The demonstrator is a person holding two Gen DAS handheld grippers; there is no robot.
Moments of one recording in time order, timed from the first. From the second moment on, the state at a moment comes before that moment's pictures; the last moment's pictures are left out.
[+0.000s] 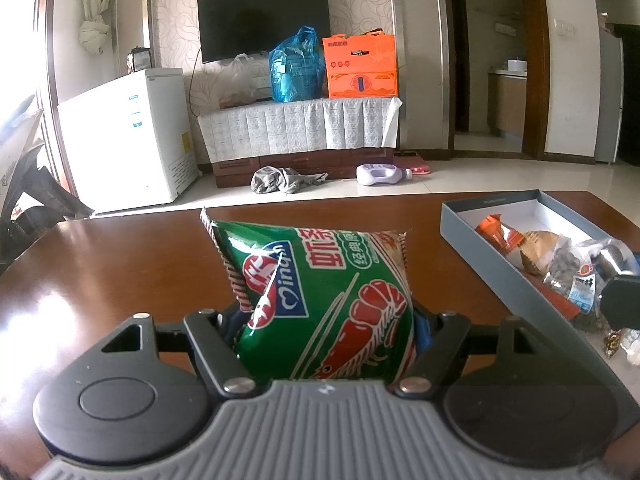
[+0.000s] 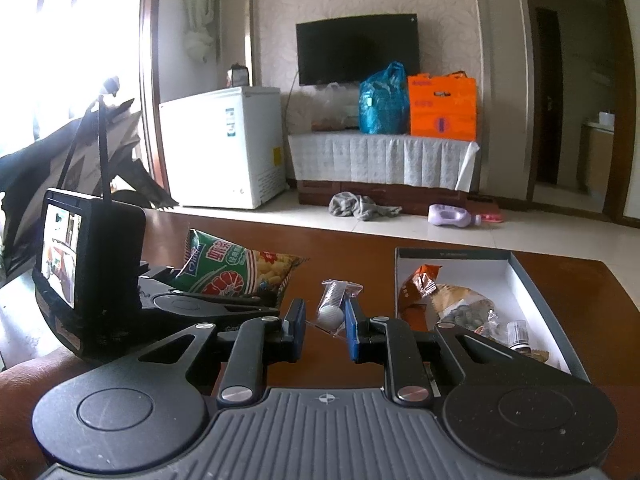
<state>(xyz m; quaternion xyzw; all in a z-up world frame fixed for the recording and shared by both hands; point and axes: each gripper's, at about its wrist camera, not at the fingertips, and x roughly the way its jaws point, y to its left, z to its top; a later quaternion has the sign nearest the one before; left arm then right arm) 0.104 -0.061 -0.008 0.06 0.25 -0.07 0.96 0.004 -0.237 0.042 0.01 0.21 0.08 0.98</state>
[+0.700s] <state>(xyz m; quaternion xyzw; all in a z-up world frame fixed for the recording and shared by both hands) 0.108 -0.077 -0.006 0.06 0.25 -0.07 0.96 0.004 -0.235 0.046 0.01 0.20 0.07 0.98</state>
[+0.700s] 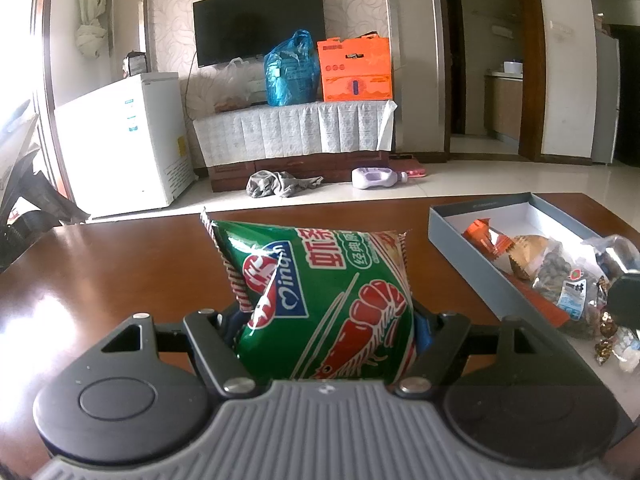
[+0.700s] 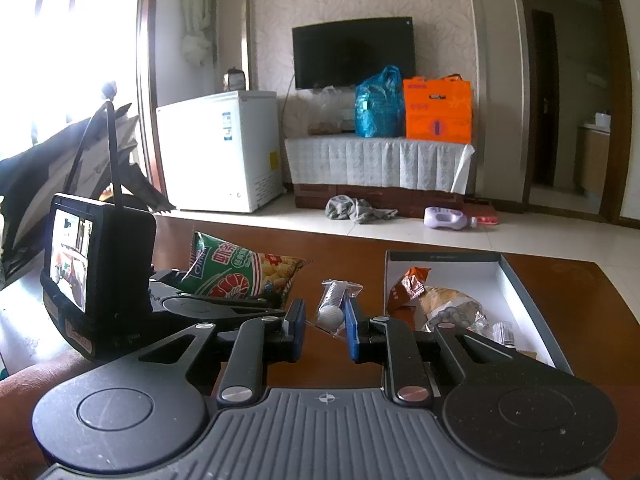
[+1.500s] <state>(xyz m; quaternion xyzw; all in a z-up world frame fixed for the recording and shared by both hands) 0.111 -0.097 -0.002 0.07 0.23 -0.09 0.97 0.003 -0.228 0.044 0.02 0.20 0.06 0.98</state>
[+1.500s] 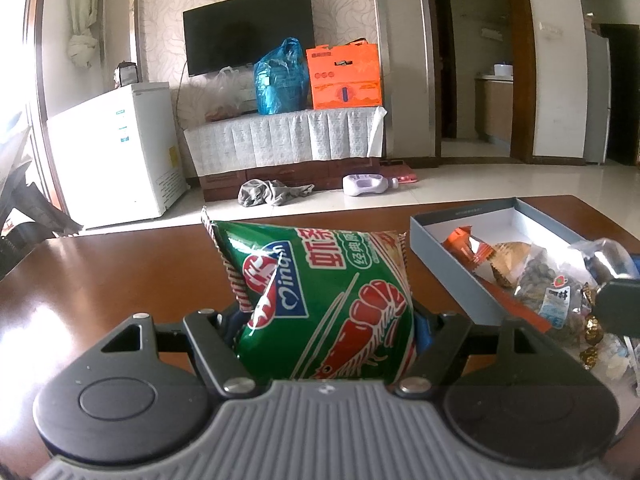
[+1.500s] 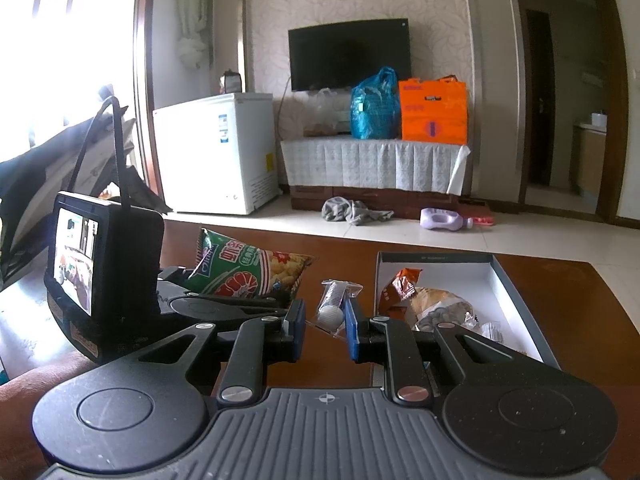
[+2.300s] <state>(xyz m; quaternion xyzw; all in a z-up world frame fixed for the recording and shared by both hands) 0.110 -0.153 -0.002 0.08 0.21 -0.16 0.96 0.003 -0.248 0.036 0.02 0.20 0.00 0.98</state>
